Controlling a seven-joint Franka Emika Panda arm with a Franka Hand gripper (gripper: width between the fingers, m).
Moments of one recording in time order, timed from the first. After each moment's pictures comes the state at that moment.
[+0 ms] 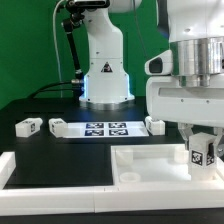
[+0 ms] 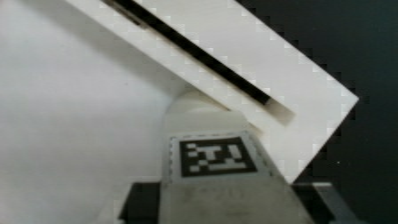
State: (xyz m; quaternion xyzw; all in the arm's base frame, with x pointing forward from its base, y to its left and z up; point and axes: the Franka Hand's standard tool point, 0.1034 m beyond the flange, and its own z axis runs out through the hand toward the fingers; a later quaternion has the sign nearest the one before) arm 0.628 0.114 0.066 -0.88 0.47 -0.04 0.06
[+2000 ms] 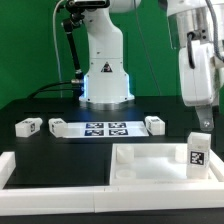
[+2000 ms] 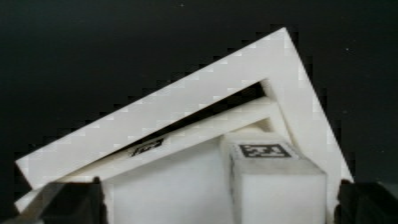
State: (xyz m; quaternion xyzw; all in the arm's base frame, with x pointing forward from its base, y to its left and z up) arm 0.608 0.127 0.106 -0.53 0.84 0.03 0.09
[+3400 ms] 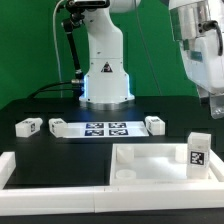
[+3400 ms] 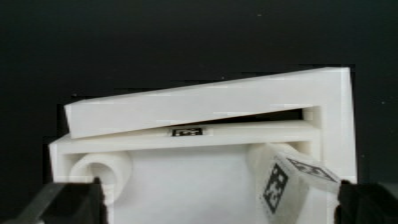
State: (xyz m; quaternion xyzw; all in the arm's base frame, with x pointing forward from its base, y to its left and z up) arm 0.580 0.140 0.117 -0.66 0.74 0.03 0.09
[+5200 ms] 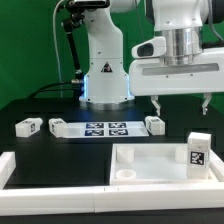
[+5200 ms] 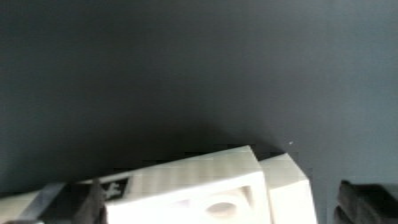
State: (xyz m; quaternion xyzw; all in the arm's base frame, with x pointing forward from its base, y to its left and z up) arm 0.462 0.125 0.079 -0.99 0.11 -0.01 0.04
